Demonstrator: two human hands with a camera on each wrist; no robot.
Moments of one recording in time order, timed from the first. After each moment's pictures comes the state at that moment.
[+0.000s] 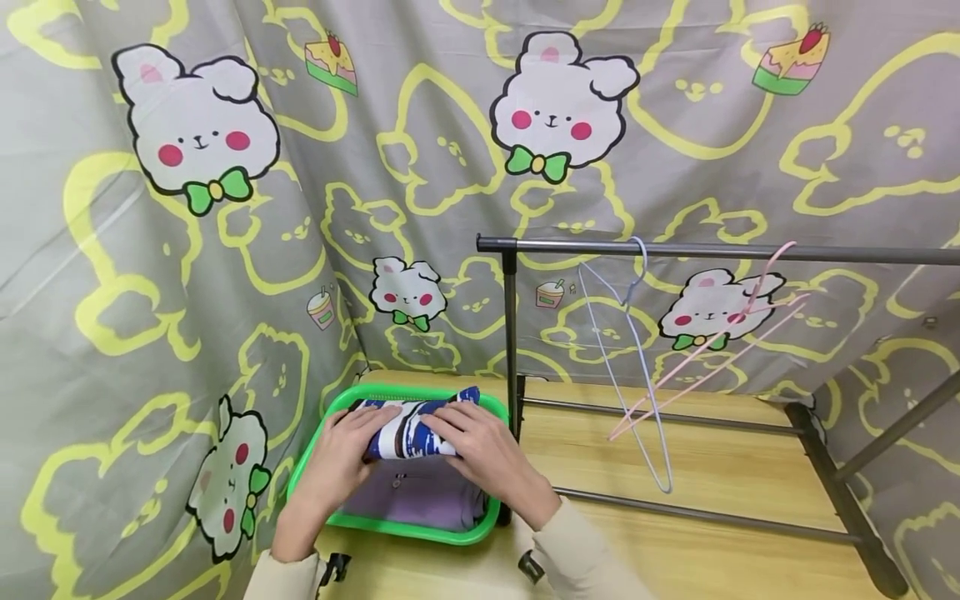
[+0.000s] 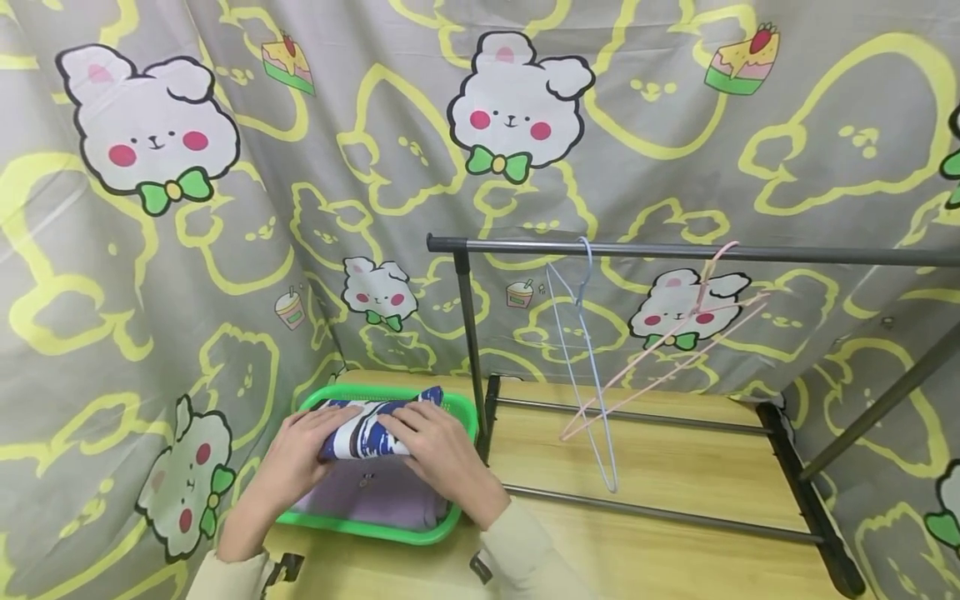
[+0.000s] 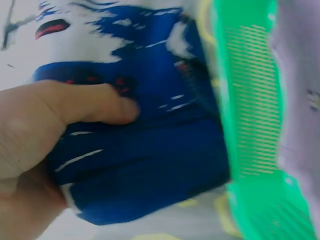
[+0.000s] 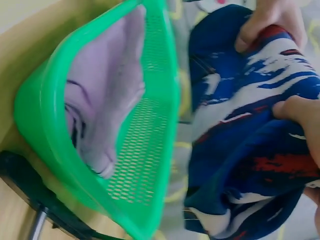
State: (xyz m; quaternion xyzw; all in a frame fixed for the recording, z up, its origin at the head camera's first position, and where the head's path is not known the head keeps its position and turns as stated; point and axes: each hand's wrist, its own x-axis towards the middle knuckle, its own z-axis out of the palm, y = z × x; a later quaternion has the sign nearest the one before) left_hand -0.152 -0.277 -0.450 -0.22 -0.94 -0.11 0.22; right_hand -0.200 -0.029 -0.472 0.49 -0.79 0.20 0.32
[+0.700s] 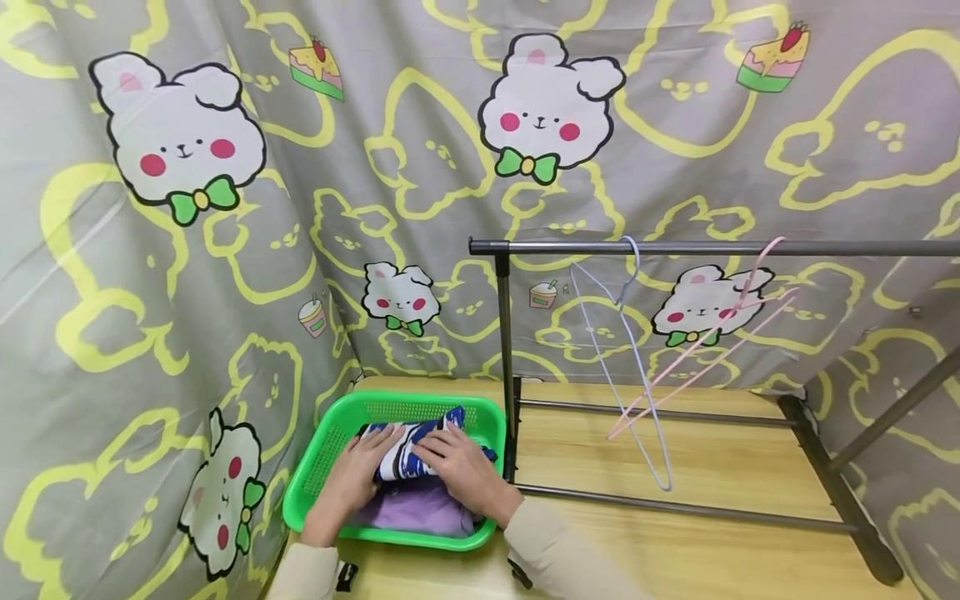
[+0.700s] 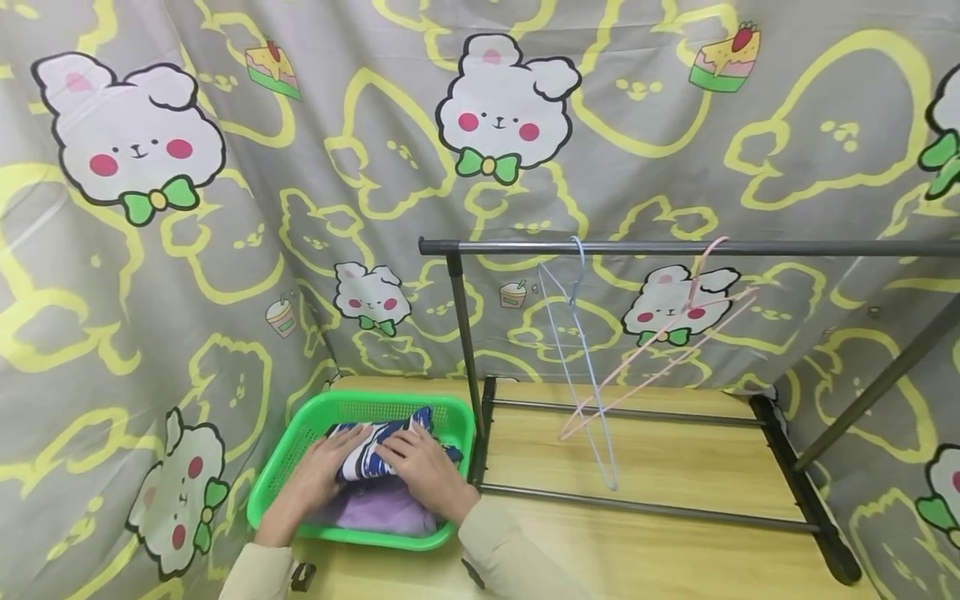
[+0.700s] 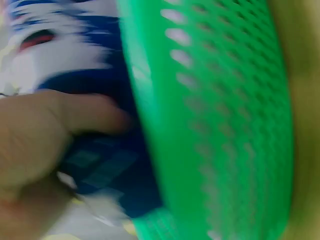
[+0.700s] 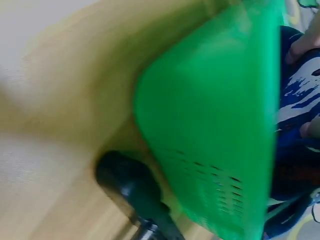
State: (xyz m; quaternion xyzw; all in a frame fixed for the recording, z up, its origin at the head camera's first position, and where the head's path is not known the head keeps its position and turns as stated) left_hand -0.187 -0.302 -0.542 -0.21 -0.97 -0.05 0.11; right_hand -0.224 -0.069 -0.565 0.51 -0.79 0.16 0.29
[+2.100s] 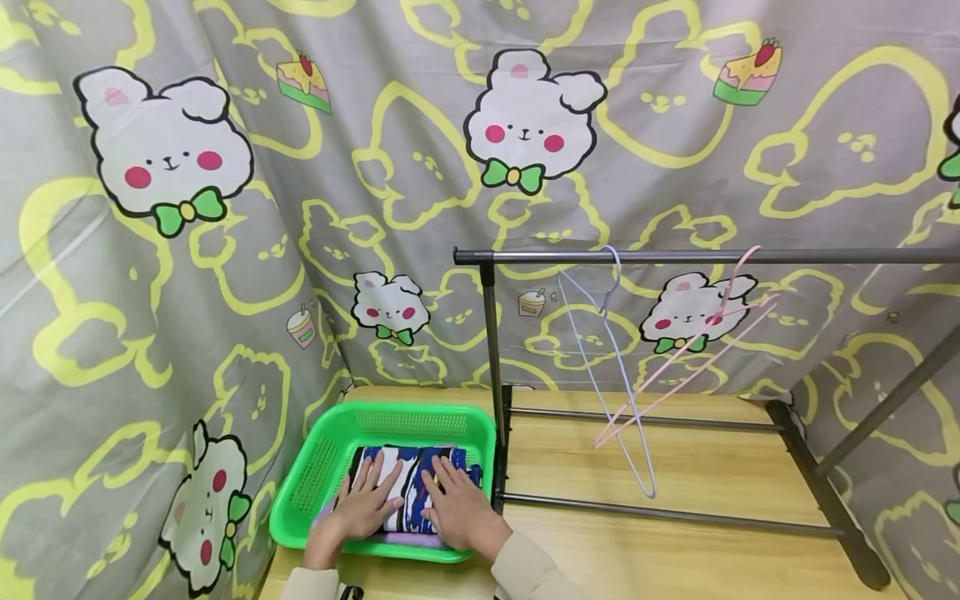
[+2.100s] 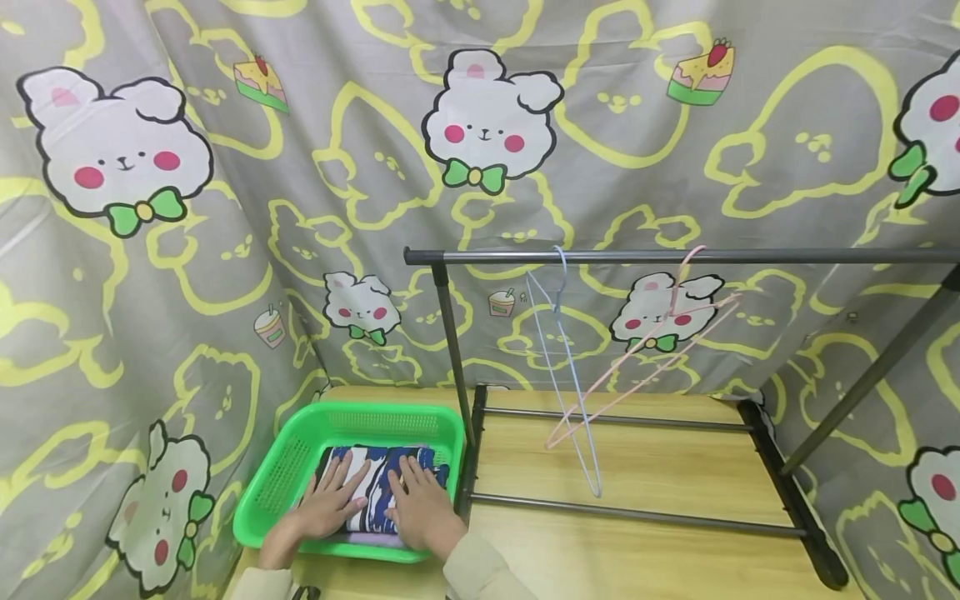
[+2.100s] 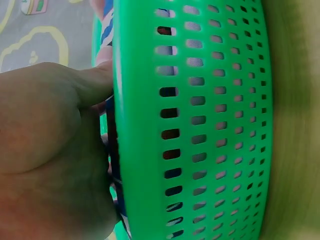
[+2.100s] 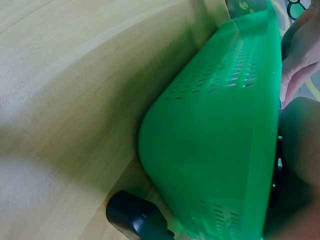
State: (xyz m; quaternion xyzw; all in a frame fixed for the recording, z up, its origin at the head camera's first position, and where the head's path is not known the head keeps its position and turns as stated) left_hand -0.169 -0.284 -0.580 -0.12 -0.98 -0.15 -0.08; right_hand -0.179 -0.061 -0.579 0.37 -0.92 0.08 -0.04
